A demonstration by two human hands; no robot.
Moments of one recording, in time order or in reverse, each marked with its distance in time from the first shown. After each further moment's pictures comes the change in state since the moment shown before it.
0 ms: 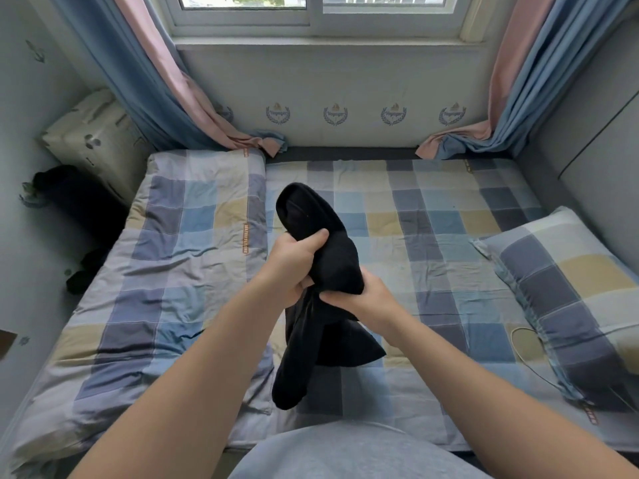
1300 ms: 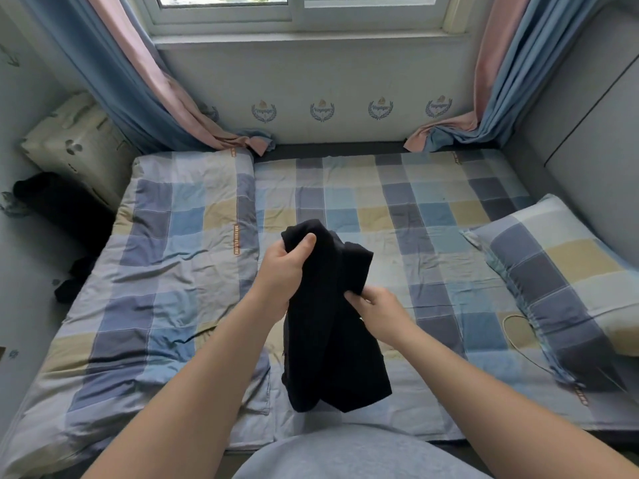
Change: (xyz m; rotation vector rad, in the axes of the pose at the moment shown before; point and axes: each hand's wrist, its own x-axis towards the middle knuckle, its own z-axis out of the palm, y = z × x) left_hand 0.003 -0.029 -0.003 0.015 -0.081 0.194; right_hand -0.005 0.044 -0.029 -0.325 0.127 0.109
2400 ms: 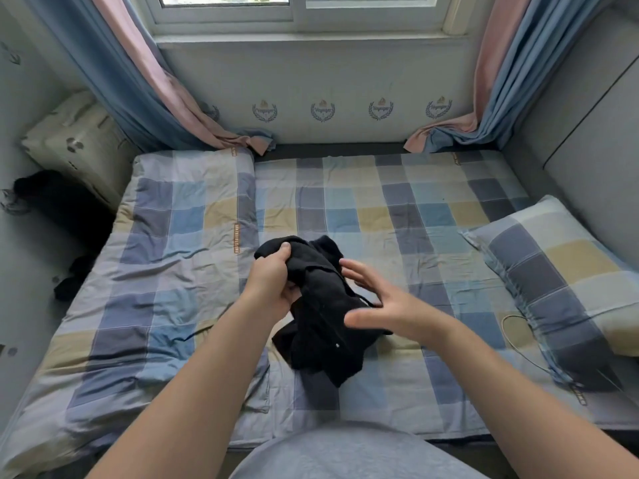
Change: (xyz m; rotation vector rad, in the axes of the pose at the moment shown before) left_hand 0.003 -0.006 -0.008 -0.289 0.299 -0.365; right_hand -0.035 -0.033 -0.039 0.096 -0.417 -0.191
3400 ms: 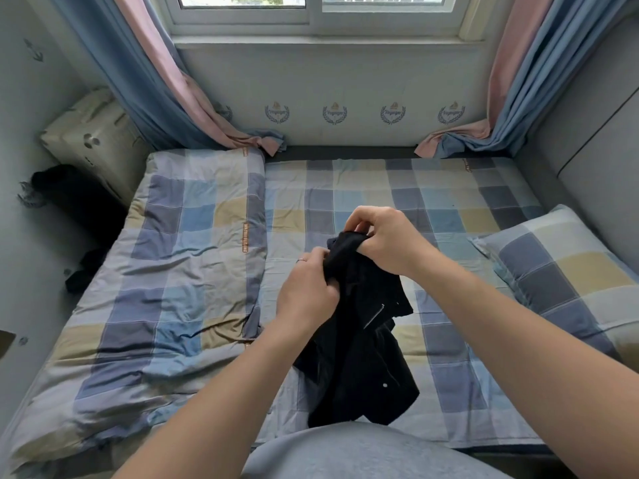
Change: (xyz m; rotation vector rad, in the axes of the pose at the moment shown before) left_hand -0.012 -0.028 0.004 1.211 -0.013 0.728; right_hand 0.055 -0.078 -0.025 -0.506 0.416 -0.153
